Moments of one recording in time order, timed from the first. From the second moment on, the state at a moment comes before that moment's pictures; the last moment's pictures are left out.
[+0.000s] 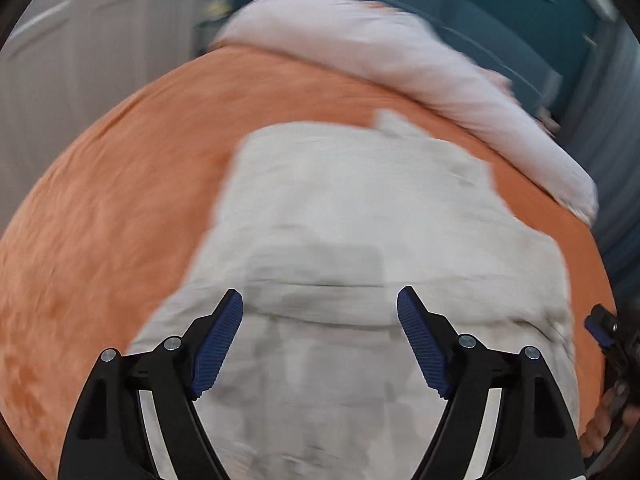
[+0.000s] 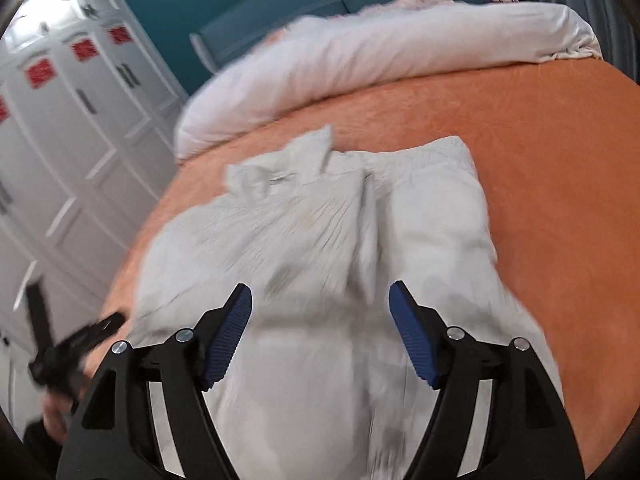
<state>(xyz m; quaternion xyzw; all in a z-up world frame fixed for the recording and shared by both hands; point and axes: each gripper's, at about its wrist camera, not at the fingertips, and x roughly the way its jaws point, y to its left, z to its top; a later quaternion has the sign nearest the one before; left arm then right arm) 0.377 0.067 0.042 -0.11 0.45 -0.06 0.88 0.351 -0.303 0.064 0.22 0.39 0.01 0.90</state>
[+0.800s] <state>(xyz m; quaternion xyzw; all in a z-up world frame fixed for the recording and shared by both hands) 0.415 0.061 -0.029 -0.03 0.45 0.02 0.89 0.376 -0.299 0.049 0.19 0.36 -0.07 0.91</state>
